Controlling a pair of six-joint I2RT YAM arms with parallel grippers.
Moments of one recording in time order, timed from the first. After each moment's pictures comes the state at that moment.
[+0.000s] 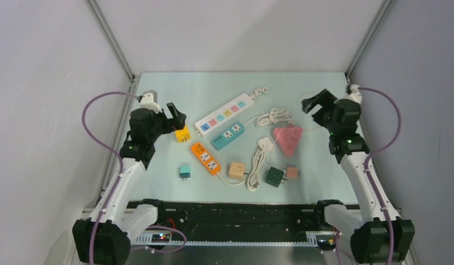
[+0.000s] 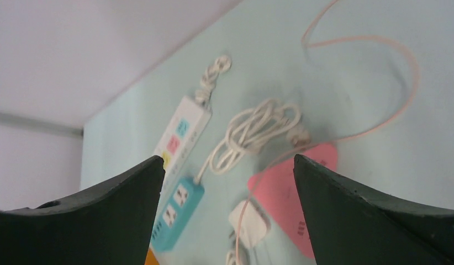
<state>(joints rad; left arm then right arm) -0.10 0.97 0.79 -0.15 0.09 -0.33 -0.02 1.00 0.87 -0.15 -0.02 0.70</state>
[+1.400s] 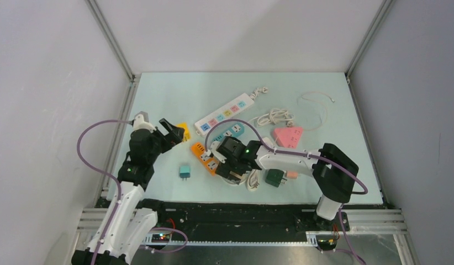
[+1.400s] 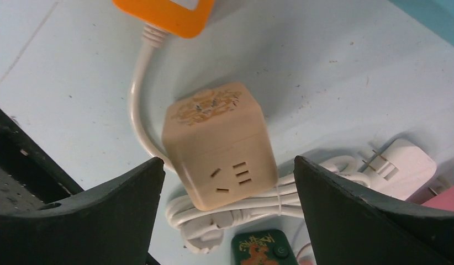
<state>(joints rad) -0.13 0.70 0.57 -0.27 0.00 -0.65 1.09 1.73 1.19 -0.56 0.13 -0.12</state>
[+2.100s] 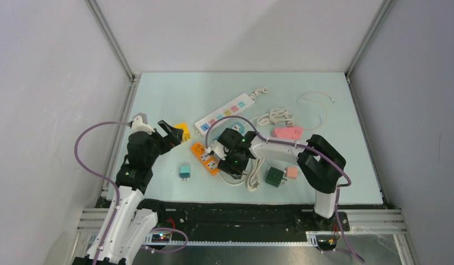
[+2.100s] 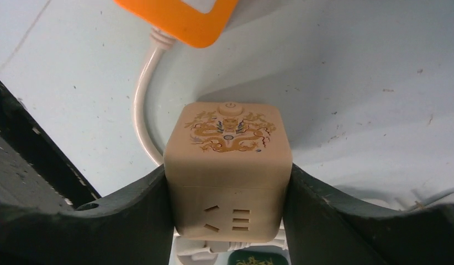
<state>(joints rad) -0.13 0.64 0.57 -0.30 0.00 -0.63 0.98 1.86 1.28 -0.65 -0.12 -0.24</state>
